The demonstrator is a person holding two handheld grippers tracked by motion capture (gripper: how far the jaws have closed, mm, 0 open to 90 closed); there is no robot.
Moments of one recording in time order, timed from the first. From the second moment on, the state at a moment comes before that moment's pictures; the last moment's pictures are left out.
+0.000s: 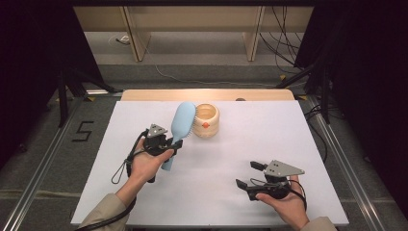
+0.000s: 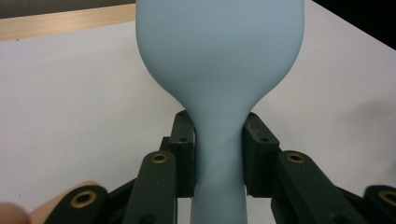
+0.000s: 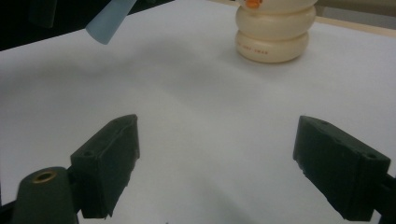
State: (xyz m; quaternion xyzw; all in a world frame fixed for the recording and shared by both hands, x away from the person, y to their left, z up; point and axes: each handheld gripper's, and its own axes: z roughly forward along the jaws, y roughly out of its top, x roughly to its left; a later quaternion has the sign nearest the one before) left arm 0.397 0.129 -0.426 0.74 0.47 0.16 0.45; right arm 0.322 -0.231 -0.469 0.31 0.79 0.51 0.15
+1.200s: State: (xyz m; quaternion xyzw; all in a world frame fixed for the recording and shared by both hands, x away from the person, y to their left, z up) left arm 0.390 0.114 -0.426 0.74 0.45 0.15 0.47; right arm 0.335 -0.170 -0.474 0.29 0.79 0.52 0.12
